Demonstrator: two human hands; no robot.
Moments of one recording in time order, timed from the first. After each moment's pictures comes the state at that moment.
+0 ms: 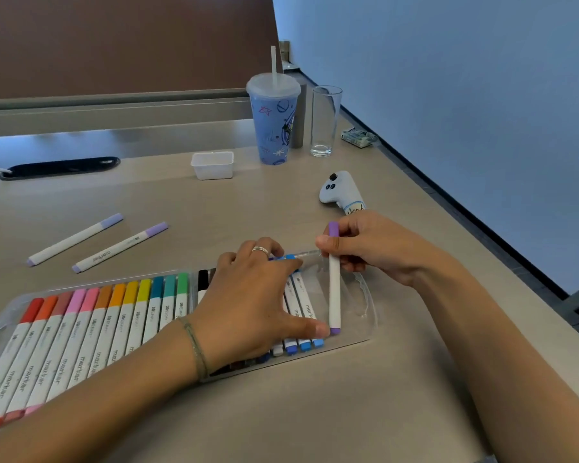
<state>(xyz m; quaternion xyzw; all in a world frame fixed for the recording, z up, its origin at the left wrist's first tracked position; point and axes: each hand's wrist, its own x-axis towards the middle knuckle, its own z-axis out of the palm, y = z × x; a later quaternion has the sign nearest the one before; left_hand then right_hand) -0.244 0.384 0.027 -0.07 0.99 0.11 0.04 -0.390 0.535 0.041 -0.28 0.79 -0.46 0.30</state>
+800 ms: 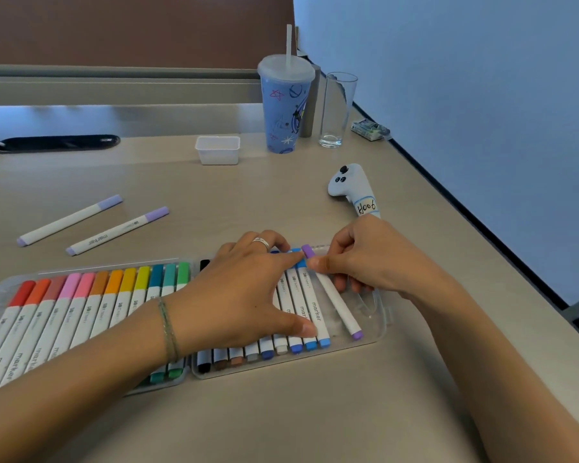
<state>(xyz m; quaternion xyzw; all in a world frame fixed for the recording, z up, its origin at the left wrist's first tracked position) -0.245 0.363 0.032 -0.01 0.99 0.13 0.08 -0.372 0.519 0.039 -0.25 0.89 -0.28 0.24</state>
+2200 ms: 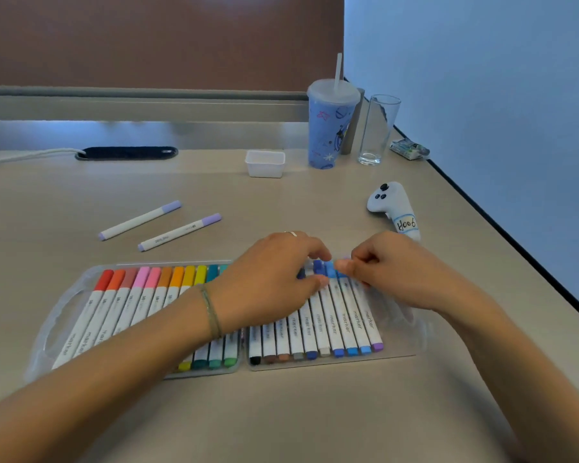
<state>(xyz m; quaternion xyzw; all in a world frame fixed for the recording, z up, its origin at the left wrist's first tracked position) -0.238 0.339 0.042 -0.04 0.98 0.19 -0.03 -0.360 0.502 0.046 -0.38 0.88 -0.21 0.18</state>
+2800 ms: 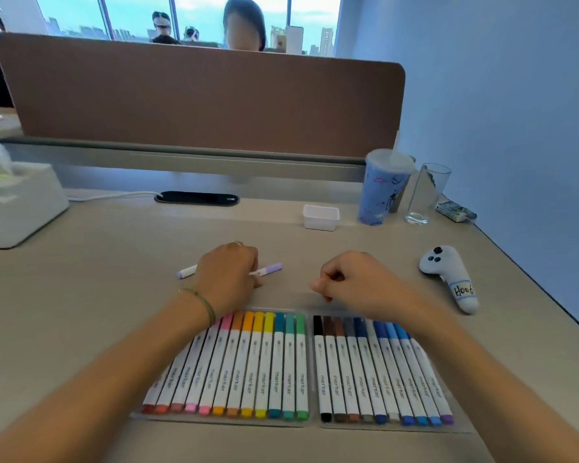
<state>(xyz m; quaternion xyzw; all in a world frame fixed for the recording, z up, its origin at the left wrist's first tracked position) -0.209 0.191 0.025 -0.26 0.96 0.01 -0.10 -0.334 0.384 0.066 -0.49 0.83 -0.21 0.15</state>
